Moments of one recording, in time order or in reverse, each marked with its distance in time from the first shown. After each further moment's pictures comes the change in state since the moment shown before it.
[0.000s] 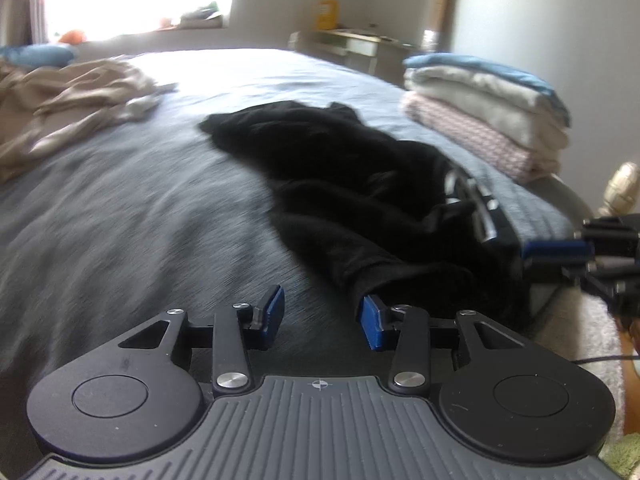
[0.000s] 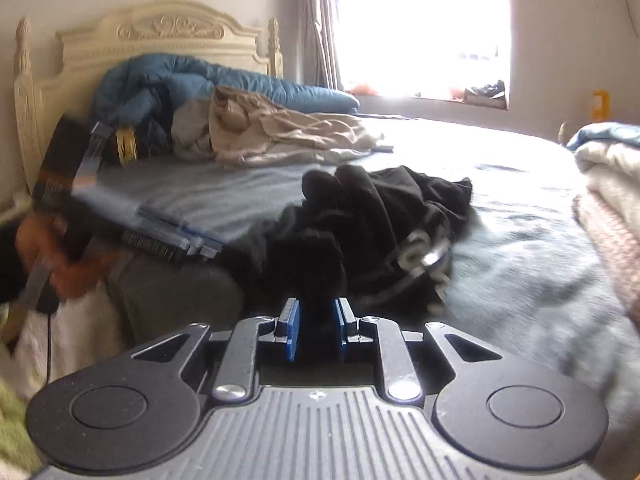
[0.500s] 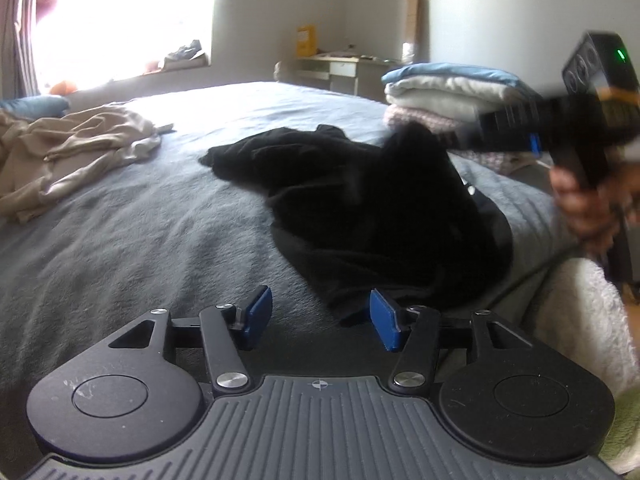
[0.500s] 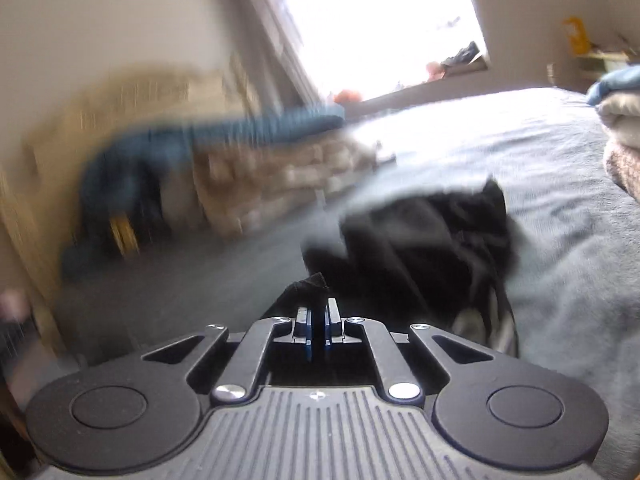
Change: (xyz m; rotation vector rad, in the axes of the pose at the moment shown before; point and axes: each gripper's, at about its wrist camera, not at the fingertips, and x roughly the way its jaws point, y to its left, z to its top) left arm -0.027 -0.011 -0.014 0.147 -0.089 -0.008; right arm 0.061 -0.034 0.057 0.345 -0.090 0.106
